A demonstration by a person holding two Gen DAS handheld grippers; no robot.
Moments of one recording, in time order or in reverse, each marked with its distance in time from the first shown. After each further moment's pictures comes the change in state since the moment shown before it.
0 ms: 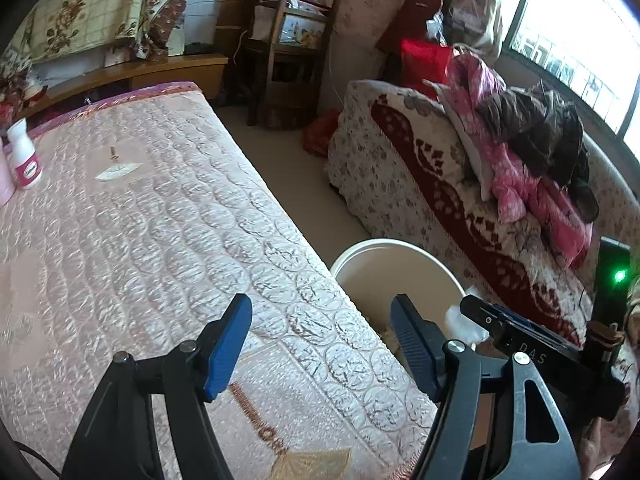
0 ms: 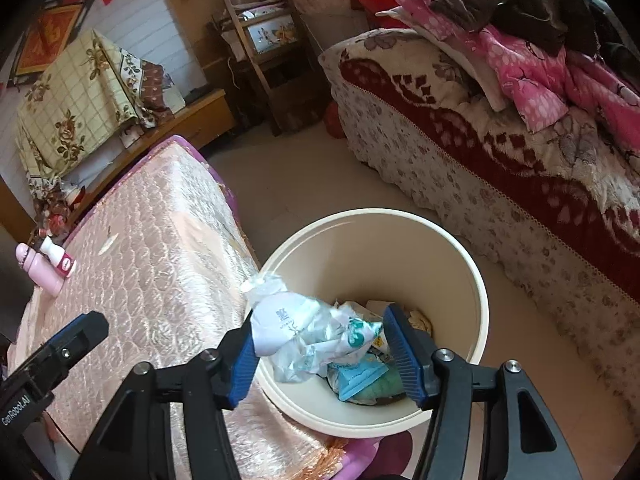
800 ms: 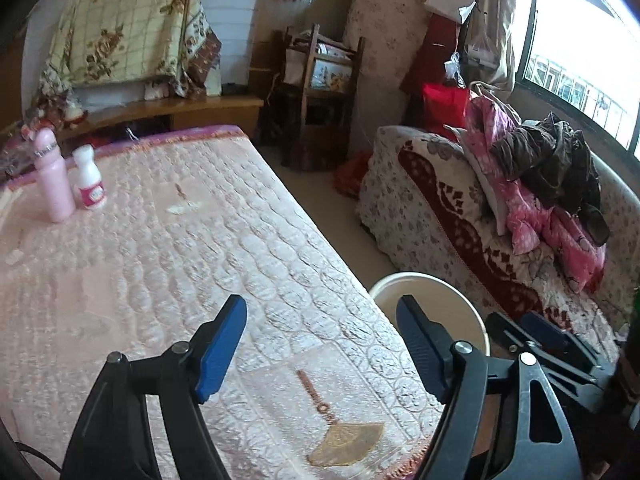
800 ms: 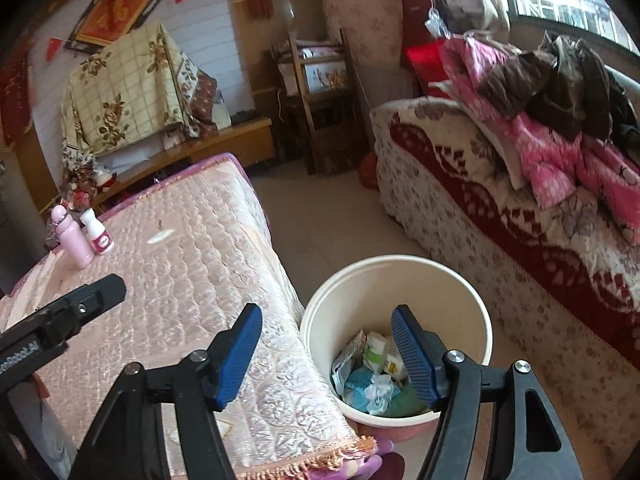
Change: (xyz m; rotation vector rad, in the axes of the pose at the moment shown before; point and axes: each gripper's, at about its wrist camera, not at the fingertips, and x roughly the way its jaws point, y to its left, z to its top) left arm -0.082 0.013 -0.009 0.009 -0.161 0.140; right arm -0.077 0.070 -0.024 -0.194 -0.183 0.020
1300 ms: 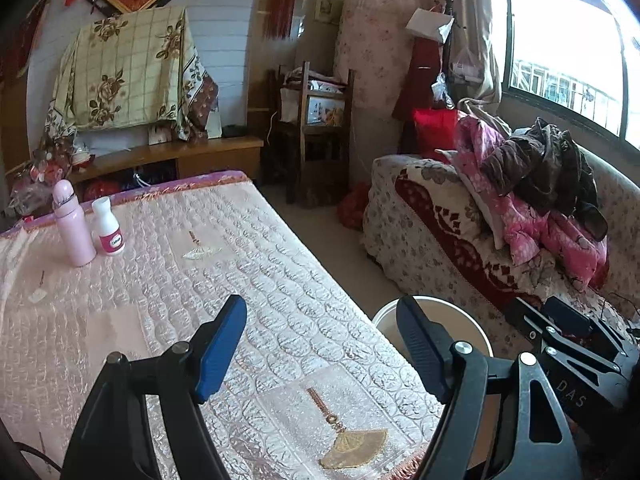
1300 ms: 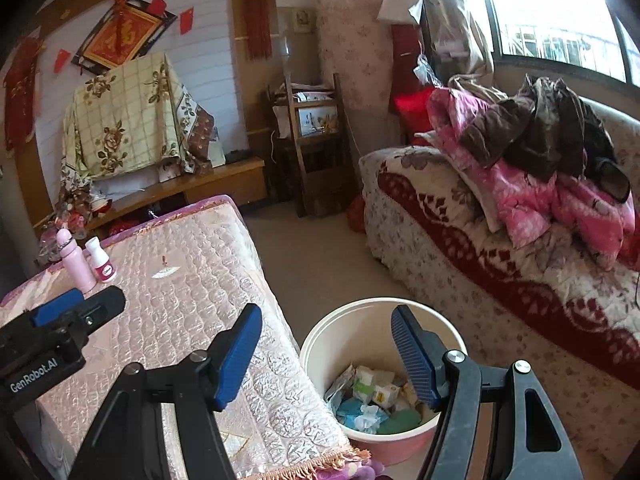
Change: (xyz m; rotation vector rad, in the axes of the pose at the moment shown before) left arm -0.042 -0.012 0.006 0.072 -0.122 0.018; right arm -0.051 0.015 0.011 -0.016 -0.149 -0.058
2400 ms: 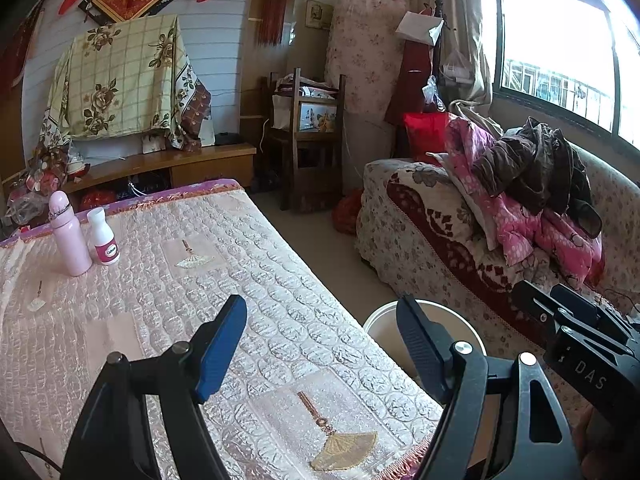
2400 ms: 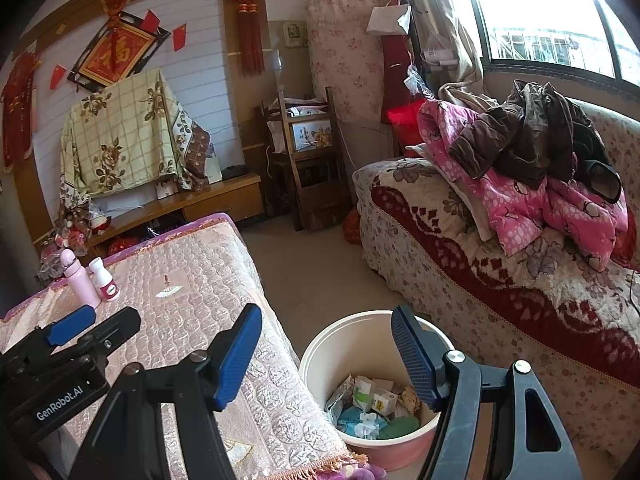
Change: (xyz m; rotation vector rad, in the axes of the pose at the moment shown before) left arm -0.005 -0.009 0.002 0.022 -0.017 -0.015; right arm -0.020 -0.007 0.014 0.038 -0.041 -0.001
